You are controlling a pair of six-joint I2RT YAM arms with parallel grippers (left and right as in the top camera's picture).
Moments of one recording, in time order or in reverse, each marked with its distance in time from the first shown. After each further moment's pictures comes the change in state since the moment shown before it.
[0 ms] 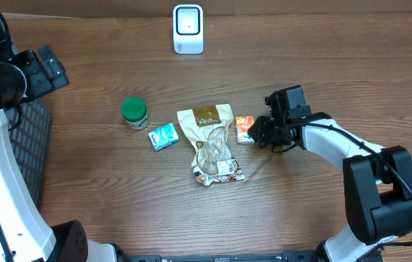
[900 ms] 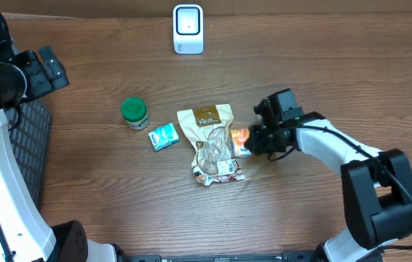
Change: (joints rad) left arm 0.000 0.000 0.000 0.000 0.000 0.014; right arm 0.037 -0.026 0.021 -0.176 -0.093 -0.085
